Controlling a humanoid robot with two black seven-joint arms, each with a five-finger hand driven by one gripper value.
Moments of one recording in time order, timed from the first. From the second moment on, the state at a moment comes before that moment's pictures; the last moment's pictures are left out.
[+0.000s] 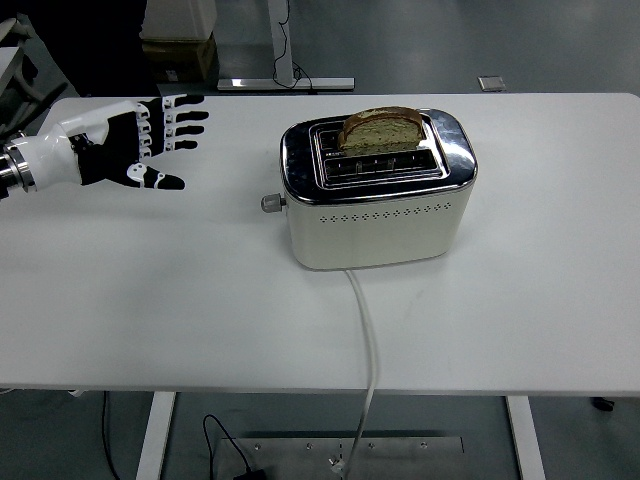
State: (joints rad) left arm -0.83 0.80 -0.65 -1.18 0.55 -0.61 -0.05; right arm 0.01 0.00 0.43 0.09 -0.31 0.06 0.06
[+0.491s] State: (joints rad) left arm -0.88 0.81 -0.62 -1.21 0.93 -0.61 -0.03; right arm 0.01 0.00 0.43 0.09 -0.31 0.06 0.06
